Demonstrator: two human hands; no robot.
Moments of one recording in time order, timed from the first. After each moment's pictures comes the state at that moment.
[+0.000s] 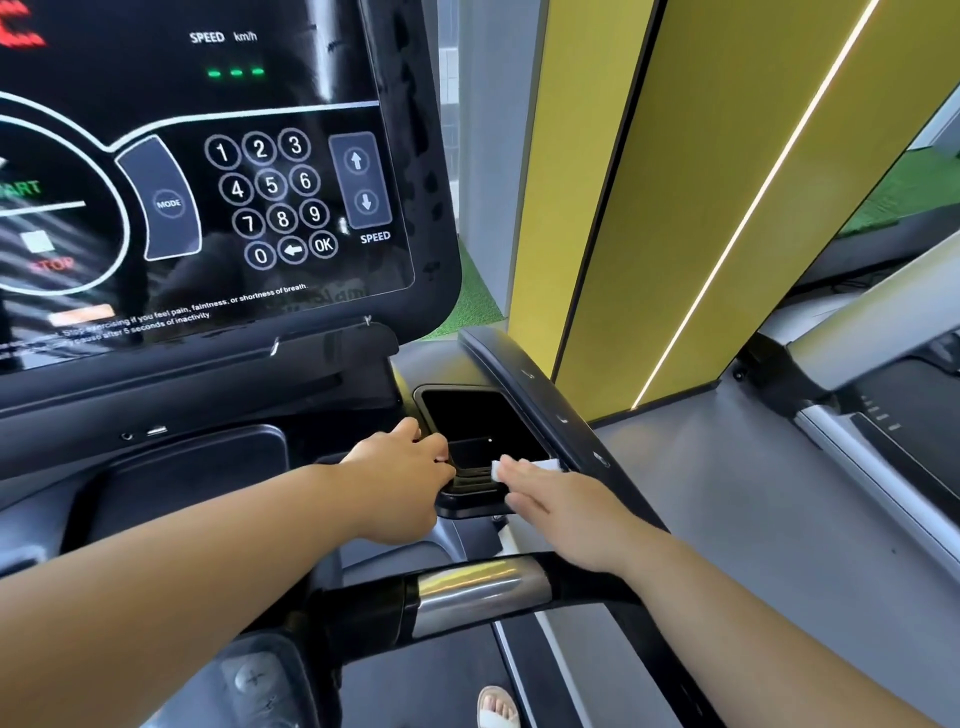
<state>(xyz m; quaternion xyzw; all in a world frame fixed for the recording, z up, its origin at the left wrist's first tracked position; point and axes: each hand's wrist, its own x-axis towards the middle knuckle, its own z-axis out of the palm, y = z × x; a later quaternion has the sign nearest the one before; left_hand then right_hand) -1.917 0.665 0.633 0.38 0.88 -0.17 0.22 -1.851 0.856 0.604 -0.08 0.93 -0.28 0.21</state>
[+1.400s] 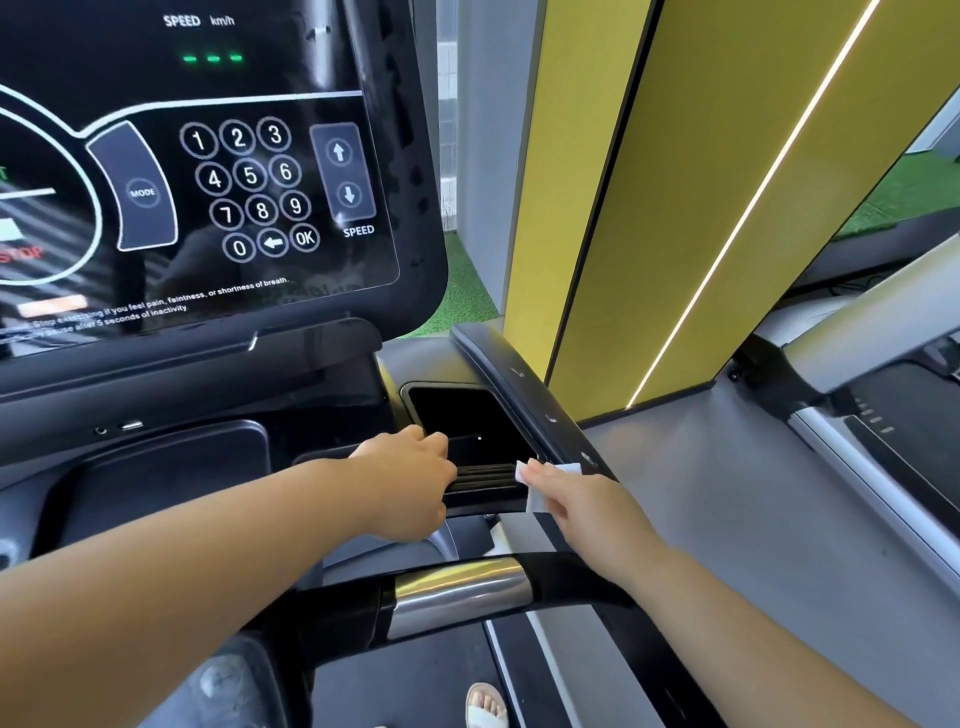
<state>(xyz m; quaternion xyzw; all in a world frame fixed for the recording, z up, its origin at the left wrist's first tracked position) -1.915 0.685 0.639 0.37 0.88 -0.15 0.26 -1.846 0.888 0.576 -0.04 0.96 -0.25 0.14</state>
